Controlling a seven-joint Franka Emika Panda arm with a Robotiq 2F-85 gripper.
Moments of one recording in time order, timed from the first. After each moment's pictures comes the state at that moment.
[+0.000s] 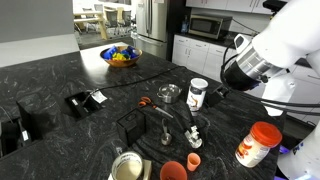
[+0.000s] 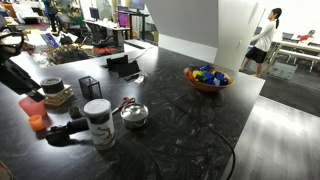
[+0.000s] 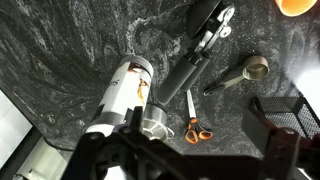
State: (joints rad) arm 0.06 -0.55 0.48 -2.47 -0.17 2.21 0.80
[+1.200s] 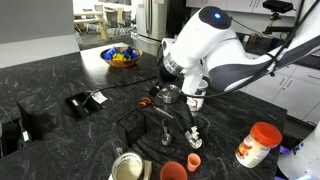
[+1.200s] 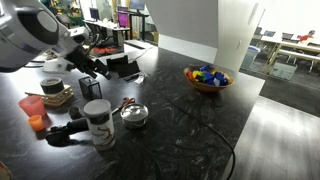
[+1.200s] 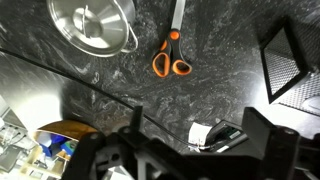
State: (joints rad) arm 0.06 0.09 0.33 -2.05 -0.70 2.52 0.69
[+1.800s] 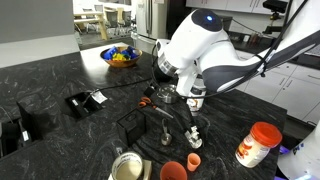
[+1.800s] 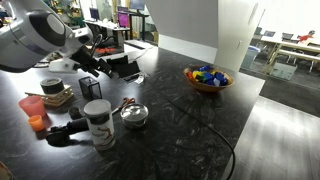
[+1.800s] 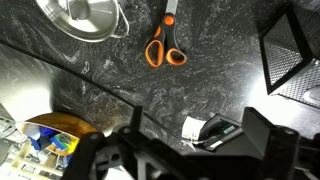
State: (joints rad) arm 0.10 0.14 0.28 -2.00 -0.72 2.54 0.68
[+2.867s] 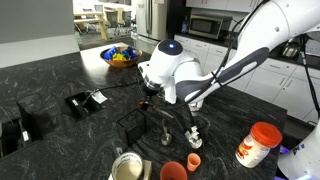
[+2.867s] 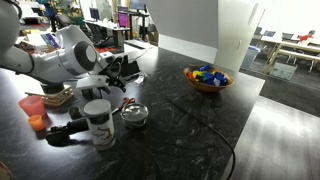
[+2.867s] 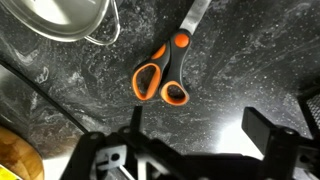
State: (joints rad) arm 0.20 0.42 0.13 -1.81 -0.60 2.55 0.28
